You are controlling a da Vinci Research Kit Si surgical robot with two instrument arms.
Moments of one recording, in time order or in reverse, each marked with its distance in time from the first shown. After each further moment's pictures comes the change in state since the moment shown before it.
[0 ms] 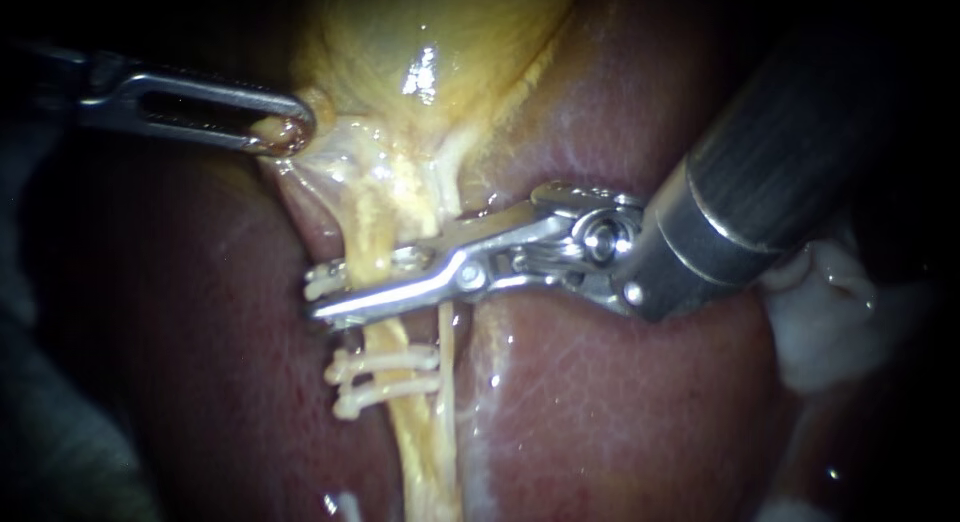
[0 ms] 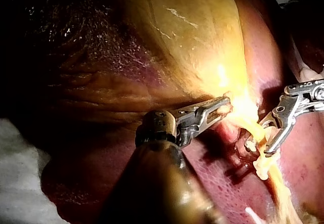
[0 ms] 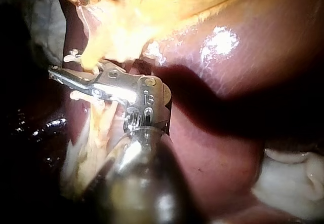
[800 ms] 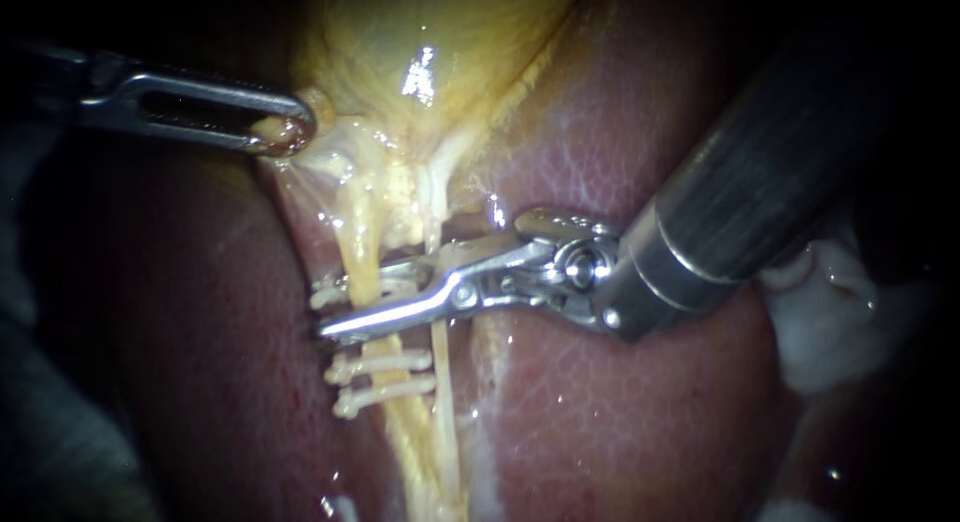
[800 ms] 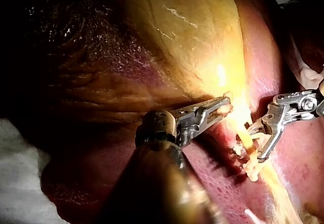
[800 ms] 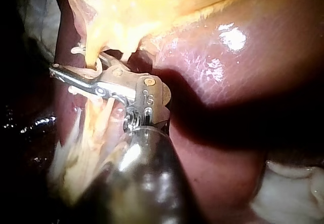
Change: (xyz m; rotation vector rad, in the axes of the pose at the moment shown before) right arm -0.003 0.004 0.001 -0.036 -0.018 -0.024; left arm 0.000 0.000 0.000 -0.001 0.000 0.000
